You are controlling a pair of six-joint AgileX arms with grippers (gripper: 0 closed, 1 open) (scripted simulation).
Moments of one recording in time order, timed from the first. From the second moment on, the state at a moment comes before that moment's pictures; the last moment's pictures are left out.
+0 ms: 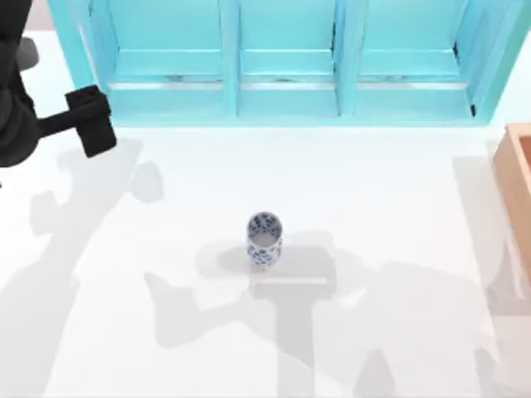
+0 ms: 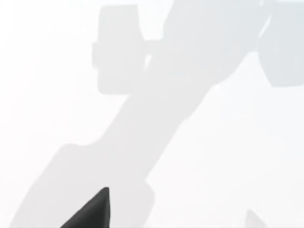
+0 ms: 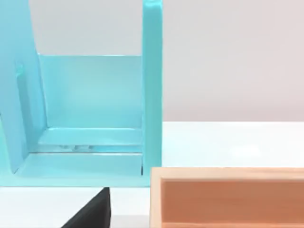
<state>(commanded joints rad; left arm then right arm) -0.22 1.47 1.18 -0.88 -0.10 -0.53 0.00 0.00 0.00 0.00 0.00 0.00</state>
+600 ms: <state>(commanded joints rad) -0.58 2.13 1.92 -1.36 -0.04 -0.69 0.00 0.00 0.00 0.00 0.00 0.00</state>
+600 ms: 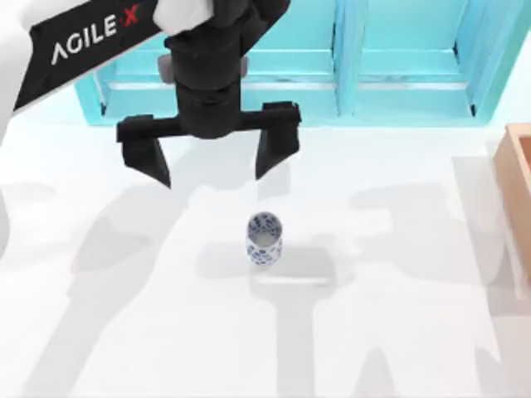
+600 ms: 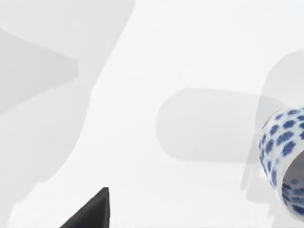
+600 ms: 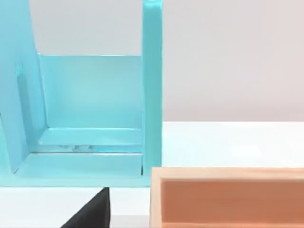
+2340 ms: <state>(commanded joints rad) -0.72 2.28 1.79 -1.08 0.00 -0.69 0.00 0.00 0.00 0.00 0.00 0.00</state>
